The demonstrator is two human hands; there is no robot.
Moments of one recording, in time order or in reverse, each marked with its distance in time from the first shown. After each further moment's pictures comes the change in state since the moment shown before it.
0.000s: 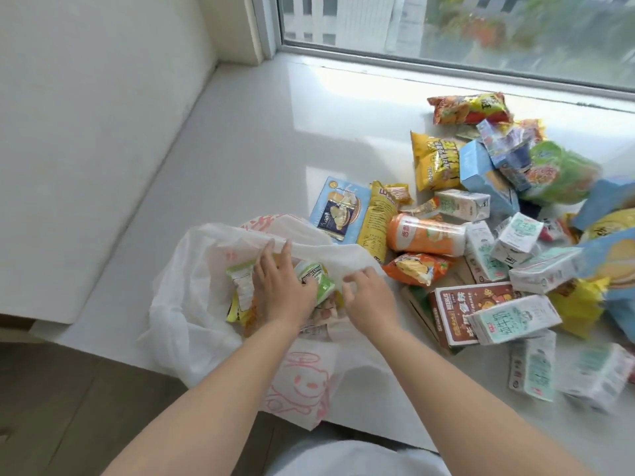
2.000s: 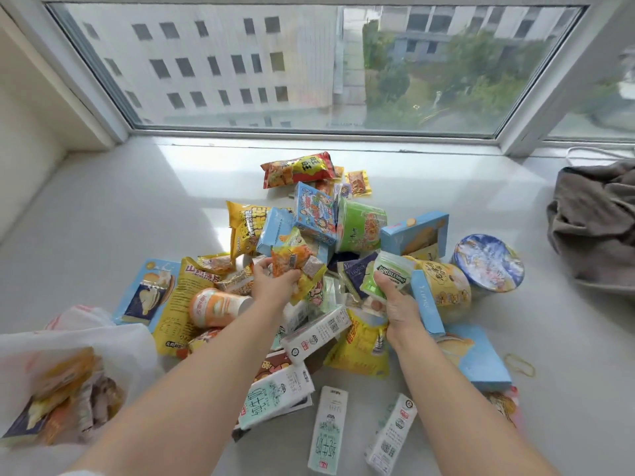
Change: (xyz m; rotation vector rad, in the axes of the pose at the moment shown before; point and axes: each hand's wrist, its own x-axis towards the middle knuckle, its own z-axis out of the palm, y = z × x) left_hand 0.004 0.374 0.141 -0.915 -0.259 -0.406; right_hand 0.050 0.340 -0.267 1.459 0.340 0.493
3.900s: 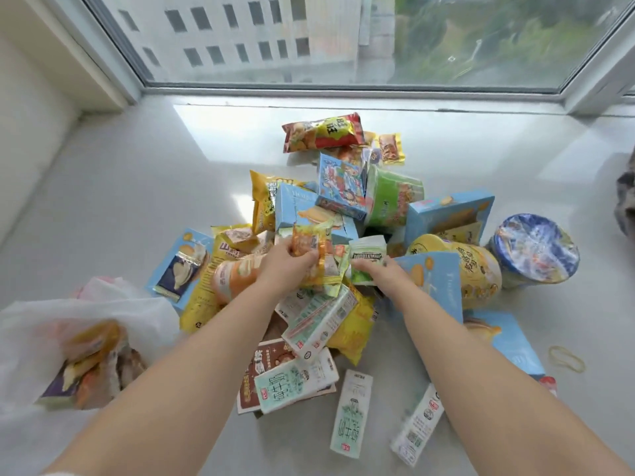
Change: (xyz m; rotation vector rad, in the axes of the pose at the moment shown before) left_hand 0.012 0.010 -0.026 0.646 -0.138 0.150; right_hand 0.030 0.010 0.051 -0.725 -0.208 0.162
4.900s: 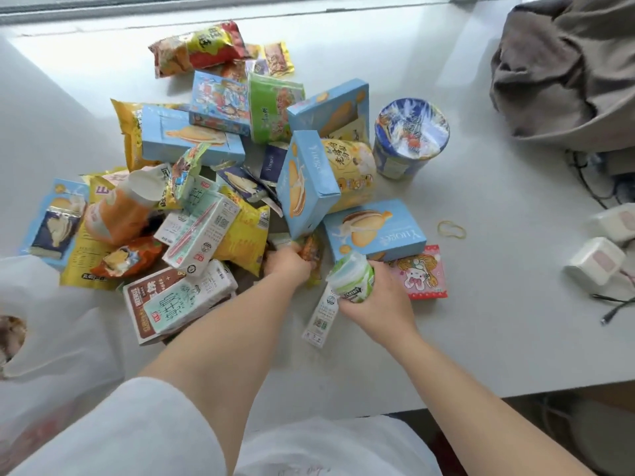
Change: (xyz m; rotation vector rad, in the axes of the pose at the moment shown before) left_hand -0.064 -0.045 0.216 0.475 -0.239 -0.072; right_hand -0.134 0.193 -0.082 -0.377 0.341 -0.253
